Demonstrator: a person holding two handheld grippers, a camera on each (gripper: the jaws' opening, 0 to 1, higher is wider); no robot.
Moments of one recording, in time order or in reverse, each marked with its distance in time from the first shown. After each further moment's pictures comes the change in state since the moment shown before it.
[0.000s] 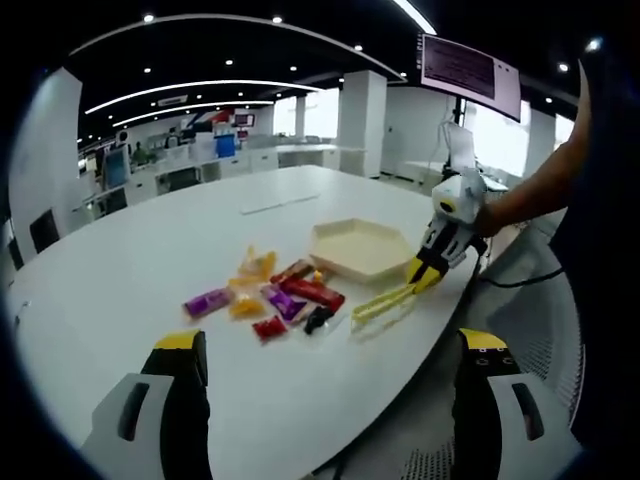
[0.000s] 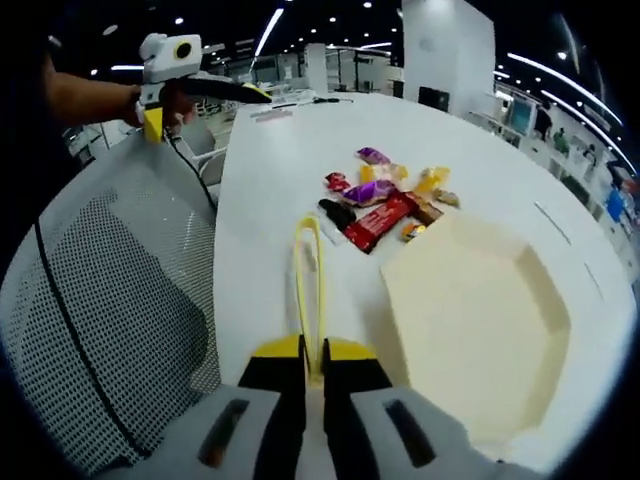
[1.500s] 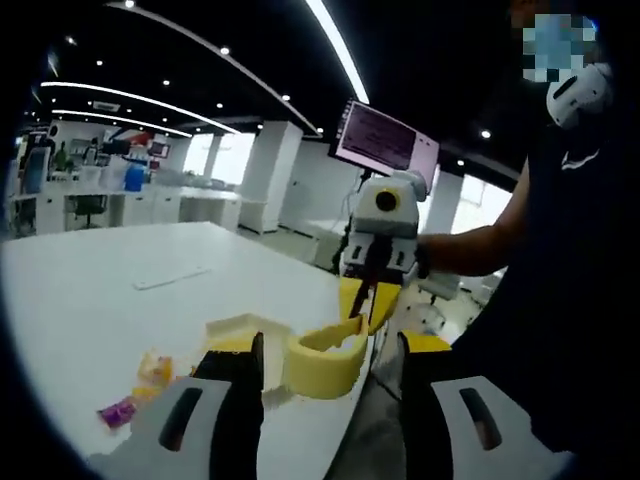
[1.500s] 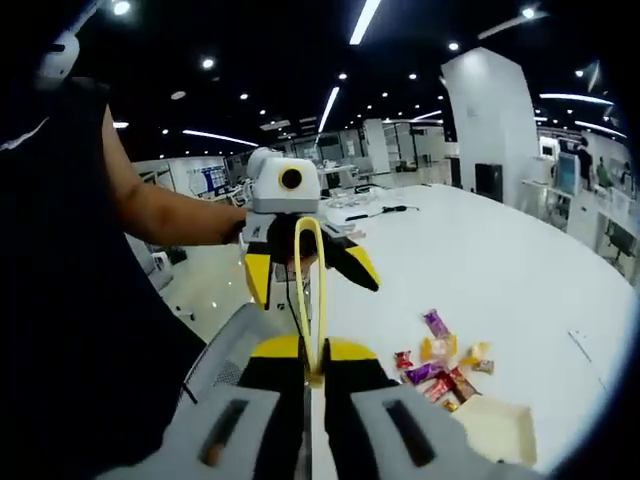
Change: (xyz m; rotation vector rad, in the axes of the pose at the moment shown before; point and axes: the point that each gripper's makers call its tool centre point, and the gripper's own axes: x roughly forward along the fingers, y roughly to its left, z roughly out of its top) left arm 0.005 -0.071 0.147 -0.077 -0.234 -0.517; right arm -0.092 0.064 0.202 -0.071 -0.361 0.303
